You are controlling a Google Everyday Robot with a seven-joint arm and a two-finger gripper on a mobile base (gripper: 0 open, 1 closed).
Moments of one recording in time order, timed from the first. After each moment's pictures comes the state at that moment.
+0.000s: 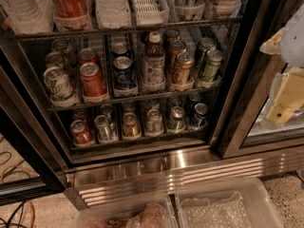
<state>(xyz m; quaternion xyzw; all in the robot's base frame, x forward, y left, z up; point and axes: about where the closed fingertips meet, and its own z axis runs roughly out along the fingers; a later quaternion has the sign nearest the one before) 0.438 -0.217 0.976 -0.60 0.78 -0.03 0.16</state>
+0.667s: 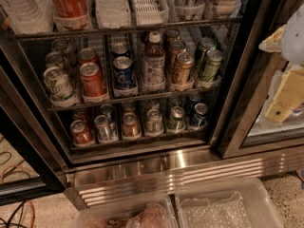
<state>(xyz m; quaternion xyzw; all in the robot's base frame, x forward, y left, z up) 0.439 -0.215 0.980 -0.60 0.78 -0.03 0.17</state>
